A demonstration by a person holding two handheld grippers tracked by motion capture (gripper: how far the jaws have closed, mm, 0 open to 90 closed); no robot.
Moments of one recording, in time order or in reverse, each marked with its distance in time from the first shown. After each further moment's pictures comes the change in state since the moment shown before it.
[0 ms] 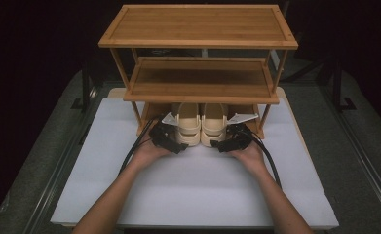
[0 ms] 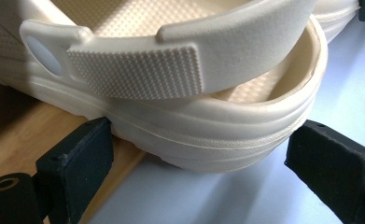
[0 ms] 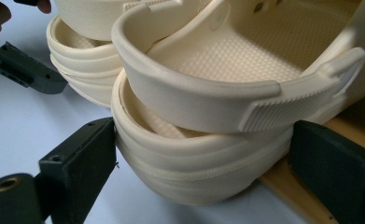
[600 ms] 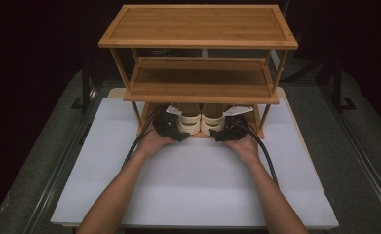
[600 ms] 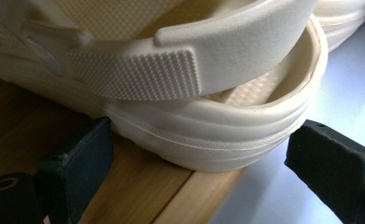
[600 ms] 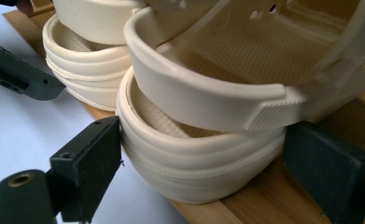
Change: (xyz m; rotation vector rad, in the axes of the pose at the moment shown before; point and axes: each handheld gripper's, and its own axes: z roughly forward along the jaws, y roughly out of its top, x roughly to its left) left arm 0.028 0.017 0.022 0.002 0.073 -0.023; right arm -0.017 0.017 0.023 -0.043 -0.113 -0.032
